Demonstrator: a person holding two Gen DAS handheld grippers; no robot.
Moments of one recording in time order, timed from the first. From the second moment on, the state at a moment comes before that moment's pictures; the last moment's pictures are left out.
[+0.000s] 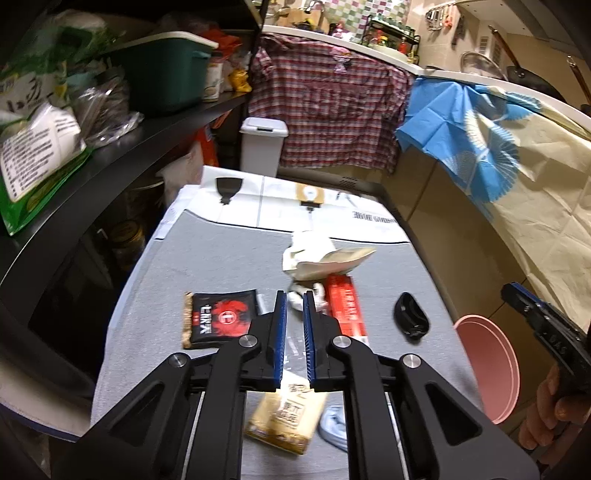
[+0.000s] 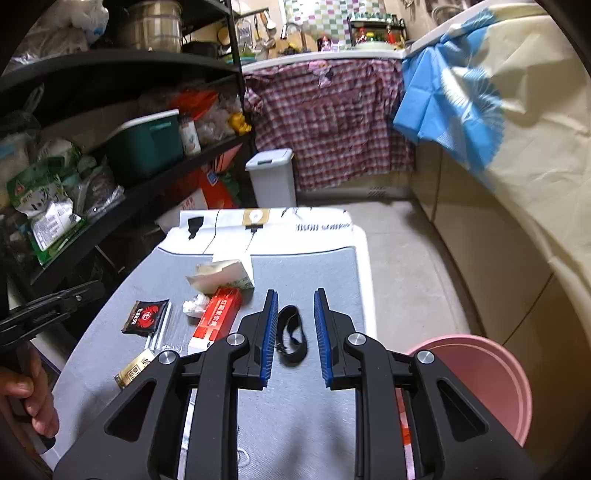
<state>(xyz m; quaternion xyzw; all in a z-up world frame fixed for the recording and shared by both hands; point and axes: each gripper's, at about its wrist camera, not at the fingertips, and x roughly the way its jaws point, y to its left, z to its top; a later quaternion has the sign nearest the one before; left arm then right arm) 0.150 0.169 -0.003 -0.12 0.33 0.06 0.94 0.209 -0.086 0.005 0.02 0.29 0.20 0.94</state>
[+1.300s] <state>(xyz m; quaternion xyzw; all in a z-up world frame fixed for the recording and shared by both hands) 0.207 0.146 -0.103 -0.07 0.46 0.08 0.88 0.272 -0.035 -0.089 -0.03 0.42 0.21 0.88</state>
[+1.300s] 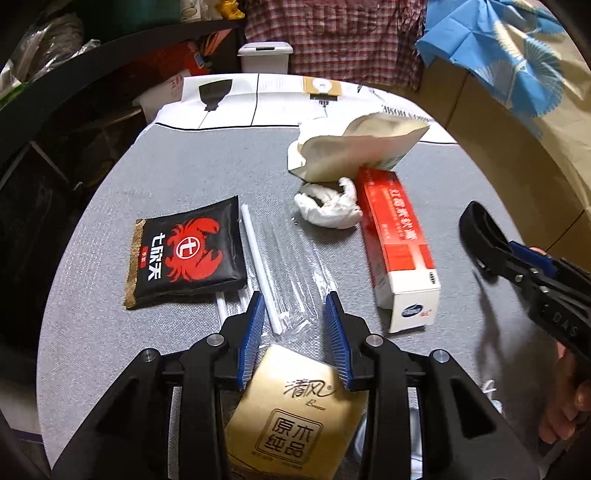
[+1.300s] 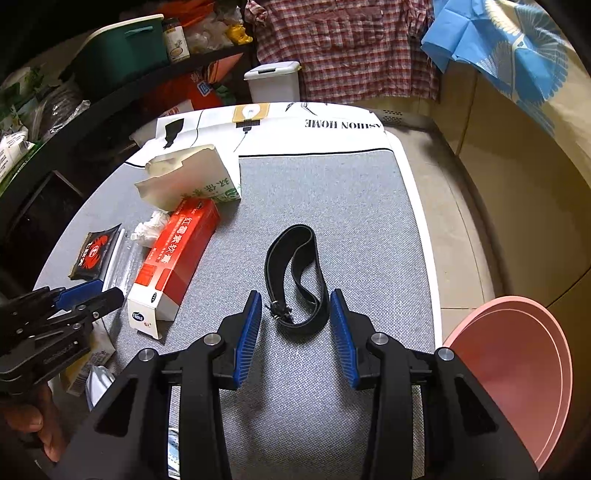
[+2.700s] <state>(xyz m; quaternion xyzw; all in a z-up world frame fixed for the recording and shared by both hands) 0.157 0.126 -0.013 -0.08 0.36 0.03 0.93 0.201 -0.071 0.001 -0.01 0.32 0.25 0.91</state>
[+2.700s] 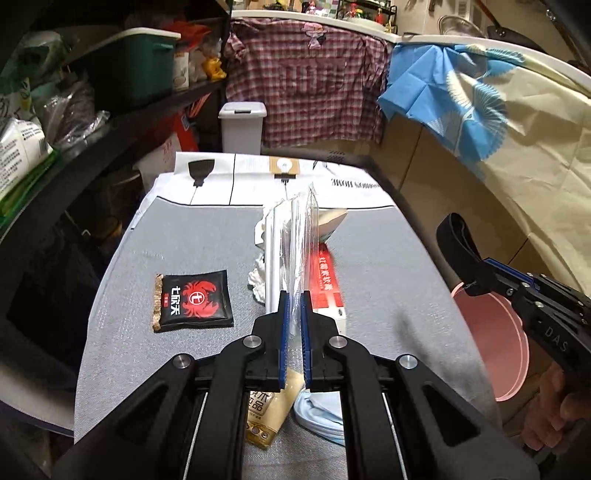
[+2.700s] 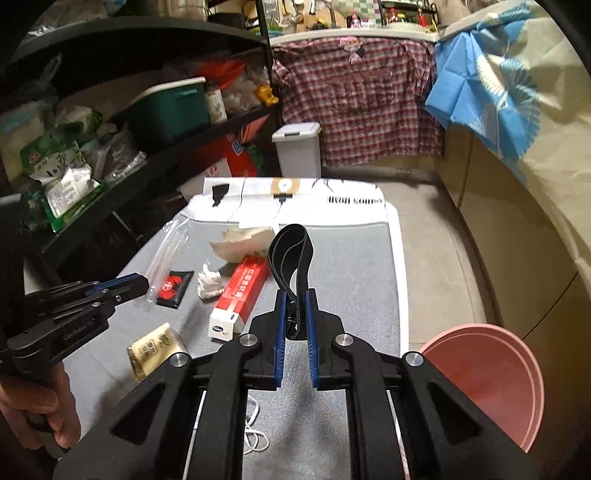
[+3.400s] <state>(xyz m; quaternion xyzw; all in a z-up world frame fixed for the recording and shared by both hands) 0.118 0.090 0.023 -0.07 0.32 0.00 0.94 0.135 -0.145 0.083 -0.01 0.25 0.23 0.94</state>
